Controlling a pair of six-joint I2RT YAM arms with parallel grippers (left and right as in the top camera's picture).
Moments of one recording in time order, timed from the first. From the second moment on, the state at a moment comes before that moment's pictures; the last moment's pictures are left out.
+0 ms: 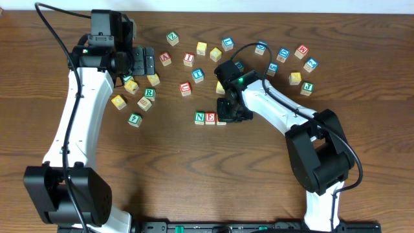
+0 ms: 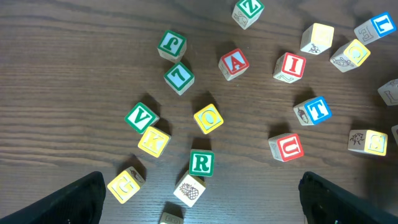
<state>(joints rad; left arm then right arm) -0.04 1.71 1.56 -0.85 0.05 -0.06 0.54 2.07 1.47 -0.85 -0.10 0.52</state>
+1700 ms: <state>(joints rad) -0.04 1.71 1.56 -0.85 0.05 -0.06 0.54 2.07 1.47 -0.84 -0.11 0.51</state>
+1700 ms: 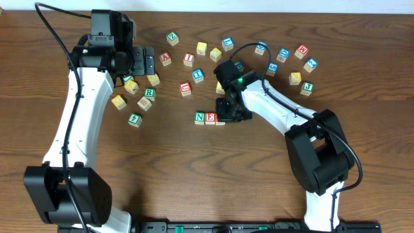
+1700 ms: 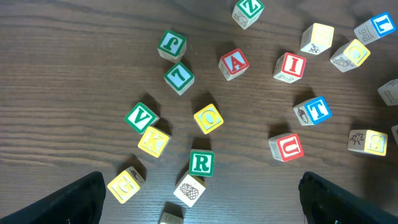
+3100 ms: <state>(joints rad) -0.04 1.71 1.56 -0.85 0.05 -0.06 0.55 2.07 1.47 -0.84 -0.13 0.51</state>
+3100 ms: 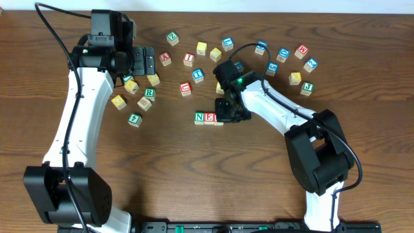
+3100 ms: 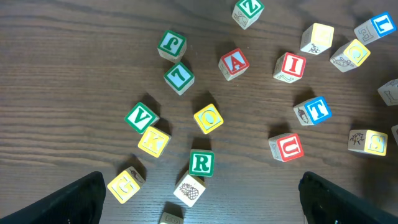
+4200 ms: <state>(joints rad) -0.04 1.71 1.56 -0.85 0.05 -0.06 0.41 2.07 1.74 -1.10 -0.13 0.36</state>
